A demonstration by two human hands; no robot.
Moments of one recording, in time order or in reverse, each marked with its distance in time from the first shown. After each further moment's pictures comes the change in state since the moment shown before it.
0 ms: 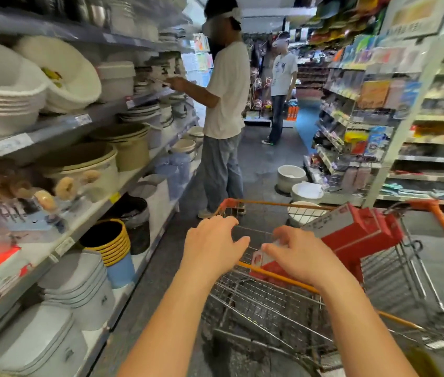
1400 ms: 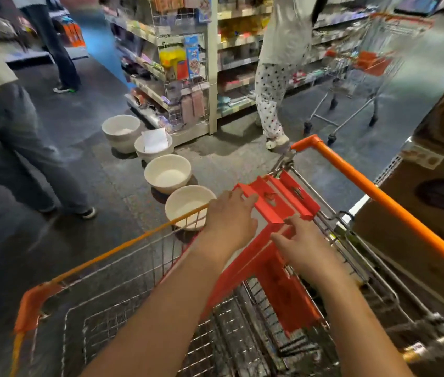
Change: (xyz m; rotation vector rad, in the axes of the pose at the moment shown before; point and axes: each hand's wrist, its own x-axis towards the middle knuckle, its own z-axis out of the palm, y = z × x) left_hand 0.409 0.214 0.281 0.138 -0.425 0.917; right_hand 0.261 0.271 -0.015 0.226 0.402 0.953
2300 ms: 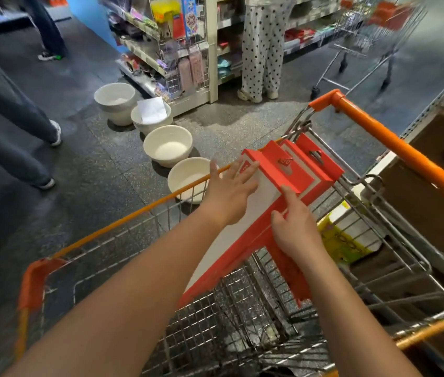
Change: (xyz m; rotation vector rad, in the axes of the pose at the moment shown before) left_hand 0.020 -0.046 0.054 0.299 -0.123 0.201; right_hand 0.017 0.002 0.078 0.141 0.059 -0.029
